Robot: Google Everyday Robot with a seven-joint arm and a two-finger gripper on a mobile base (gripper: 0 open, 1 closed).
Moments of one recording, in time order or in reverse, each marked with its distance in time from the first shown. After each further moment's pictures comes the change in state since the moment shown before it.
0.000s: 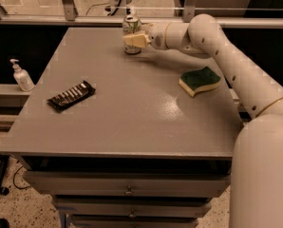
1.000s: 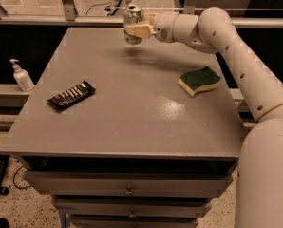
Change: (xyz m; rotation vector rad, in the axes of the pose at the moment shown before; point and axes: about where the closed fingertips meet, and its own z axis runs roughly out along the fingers) arm -0.041 0.009 -0.024 -0.073 -0.114 -0.036
